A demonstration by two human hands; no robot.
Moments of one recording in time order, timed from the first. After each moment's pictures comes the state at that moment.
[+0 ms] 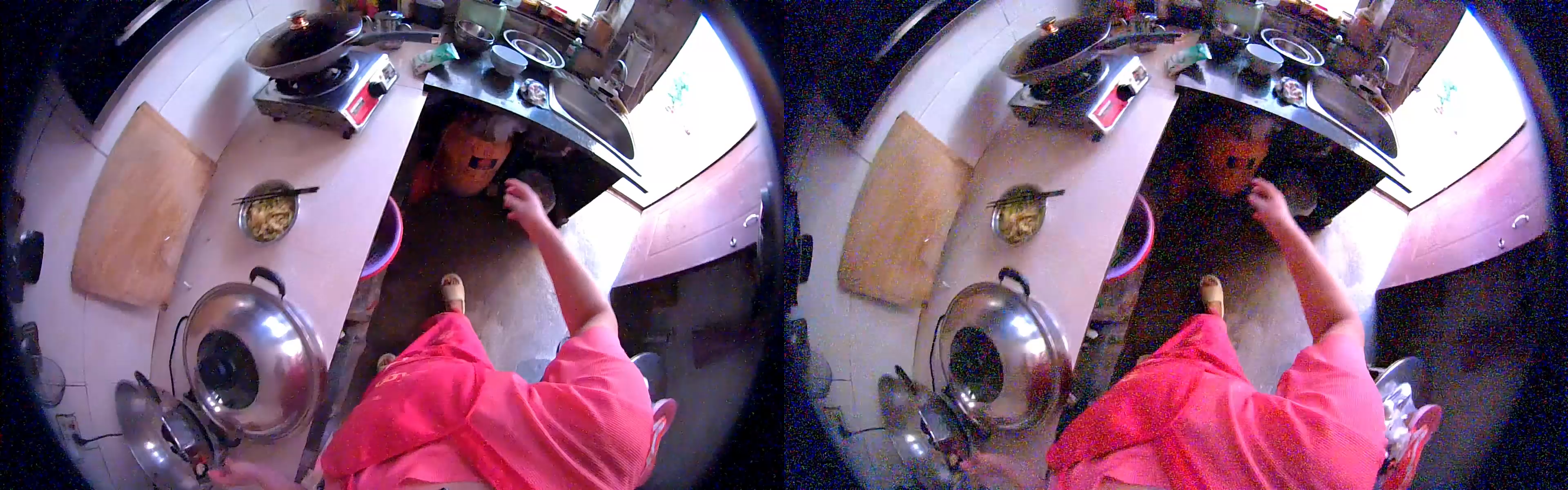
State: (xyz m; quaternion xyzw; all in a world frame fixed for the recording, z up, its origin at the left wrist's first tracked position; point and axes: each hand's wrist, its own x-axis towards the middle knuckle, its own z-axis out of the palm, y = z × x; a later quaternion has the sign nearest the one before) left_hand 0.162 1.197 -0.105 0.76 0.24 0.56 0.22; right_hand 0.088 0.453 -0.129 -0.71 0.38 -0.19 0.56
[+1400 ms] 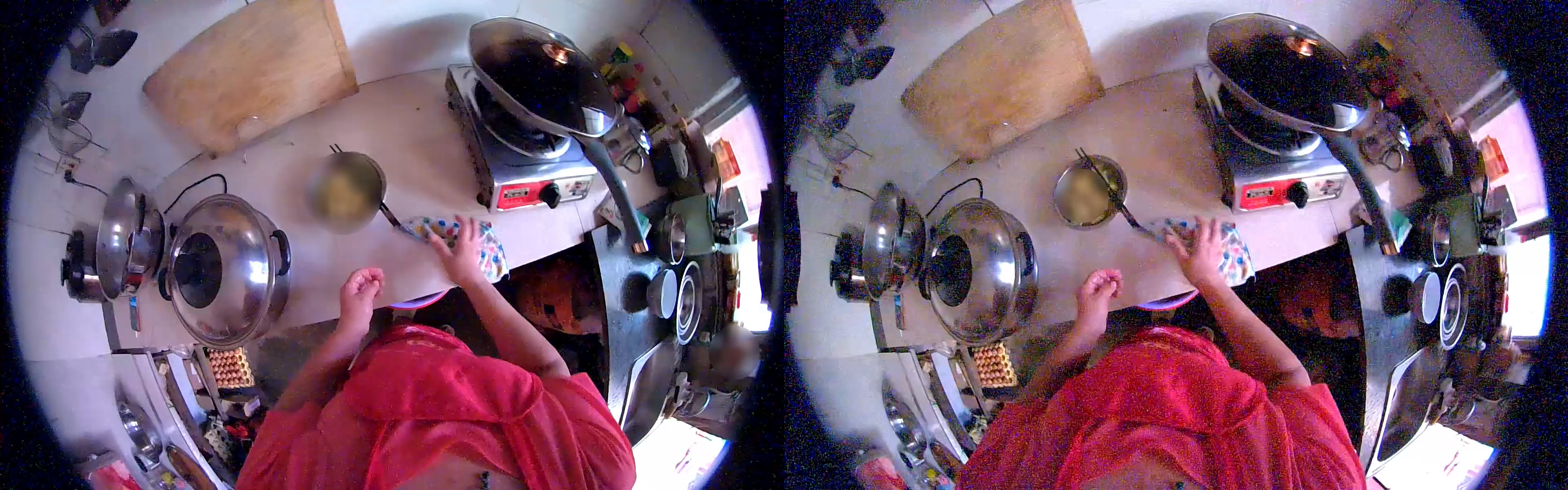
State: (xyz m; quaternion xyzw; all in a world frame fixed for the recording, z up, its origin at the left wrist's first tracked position) left_hand 0.312 0.726 -0.147 0.63 0.20 0.01 0.75; right_hand 0.423 0.535 -0.168 -0.93 -0.03 -0.07 0.36
